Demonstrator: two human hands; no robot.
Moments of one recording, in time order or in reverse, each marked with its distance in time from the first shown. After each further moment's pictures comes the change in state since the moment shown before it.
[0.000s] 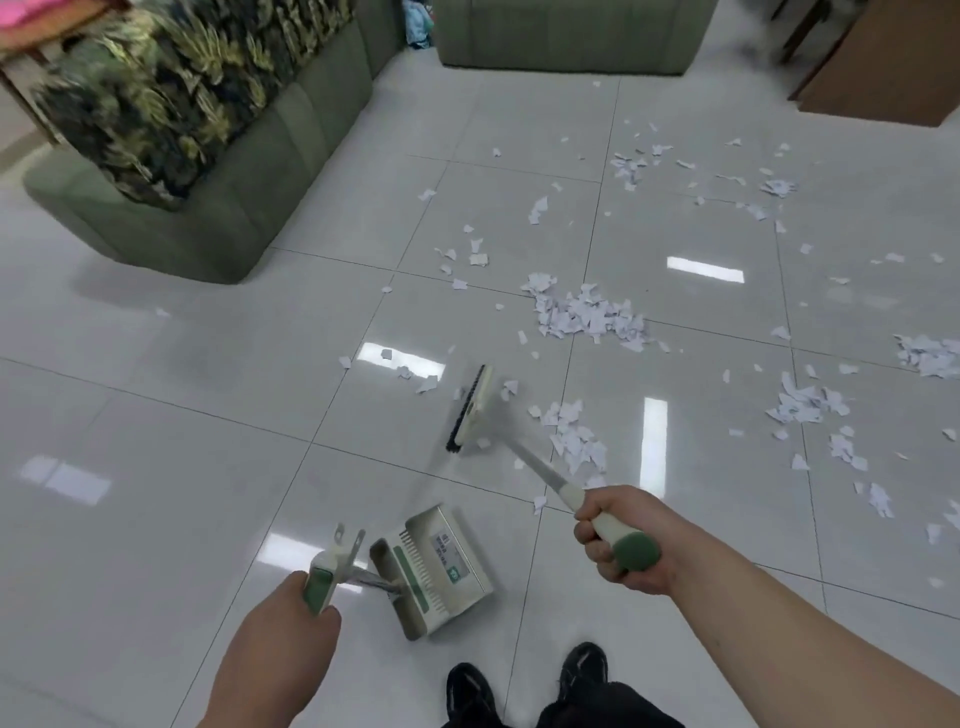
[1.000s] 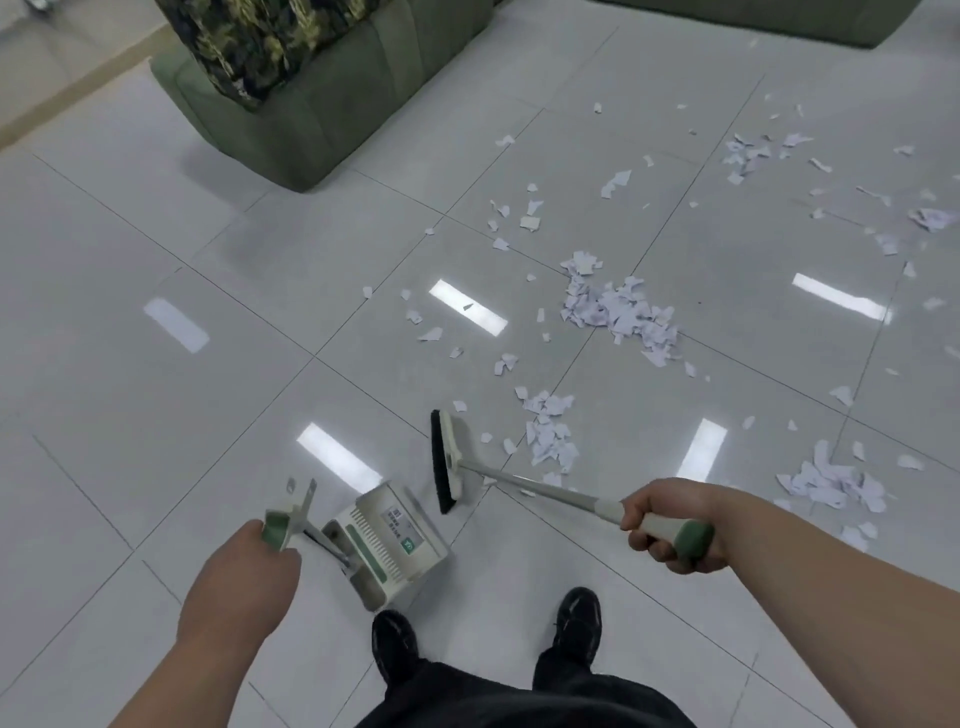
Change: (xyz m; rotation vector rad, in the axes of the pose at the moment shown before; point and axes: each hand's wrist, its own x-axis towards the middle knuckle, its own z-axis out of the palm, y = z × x) left_hand -0.100 0.203 0.133 -0.076 0.147 -0.397; right_hand 0.043 -0.170 -0.294 -0.769 -0.113 0.345
